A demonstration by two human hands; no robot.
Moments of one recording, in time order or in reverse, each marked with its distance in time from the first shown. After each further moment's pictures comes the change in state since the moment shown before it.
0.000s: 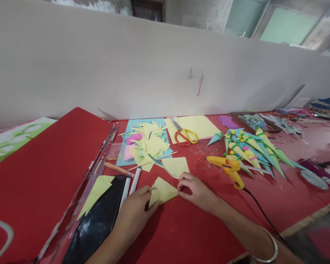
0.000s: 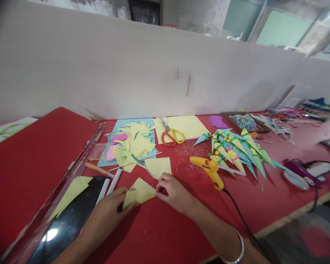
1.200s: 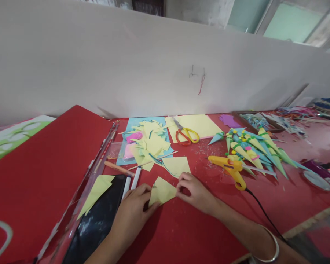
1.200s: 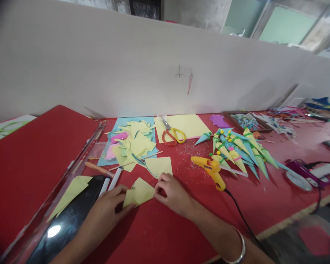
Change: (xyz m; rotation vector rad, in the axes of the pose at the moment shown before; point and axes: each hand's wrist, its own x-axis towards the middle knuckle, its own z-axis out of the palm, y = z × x) left_hand -0.001 -0.004 -0.004 -0.070 0.083 0.096; right_hand 0.002 -0.005 0.007 -0.103 0.022 -0.008
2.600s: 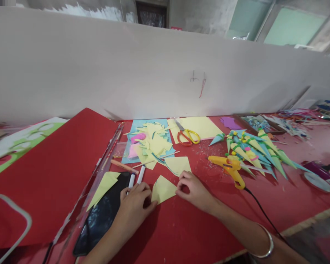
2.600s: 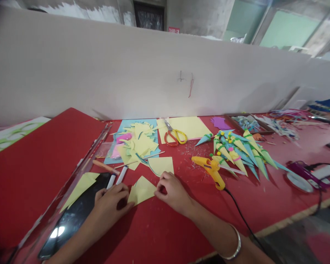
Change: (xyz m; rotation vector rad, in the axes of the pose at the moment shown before) left_hand -0.008 0.001 -0.005 0.180 0.002 -0.121; right_hand 0.000 0.000 0.007 0.024 0.083 0.016
